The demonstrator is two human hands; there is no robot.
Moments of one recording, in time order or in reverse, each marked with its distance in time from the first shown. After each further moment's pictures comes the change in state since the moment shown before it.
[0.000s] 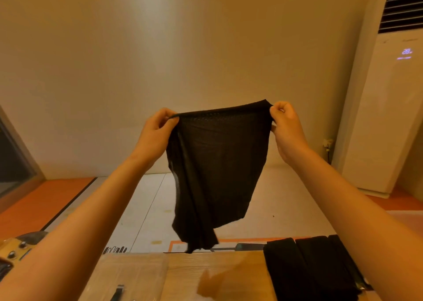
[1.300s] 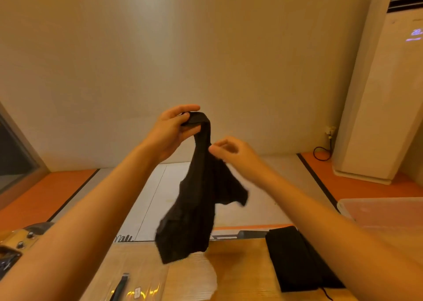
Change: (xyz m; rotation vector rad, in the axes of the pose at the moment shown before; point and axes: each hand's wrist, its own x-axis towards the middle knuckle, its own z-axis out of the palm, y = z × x) left_hand -0.001 0.010 0.022 -0.458 -0.170 -0.345; right_hand -0.059 0.044 0.051 -0.276 -0.526 0.072
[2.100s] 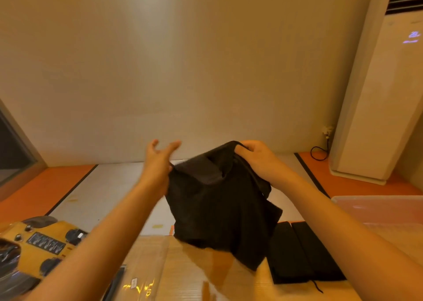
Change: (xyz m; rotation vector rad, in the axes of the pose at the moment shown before) left_hand -0.055 -0.048 0.006 -0.034 0.448 -0.212; right_hand -0.027 0.005 -0.031 -0.004 0.015 0.058
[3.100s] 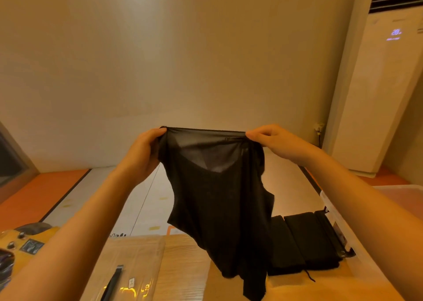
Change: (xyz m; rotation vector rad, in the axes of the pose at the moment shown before) left_hand 0.006 0.026 -0.016 -0.040 -0.374 0.109; right_hand -0.005 0.001 -0.068 -0.137 -0.126 -0.041
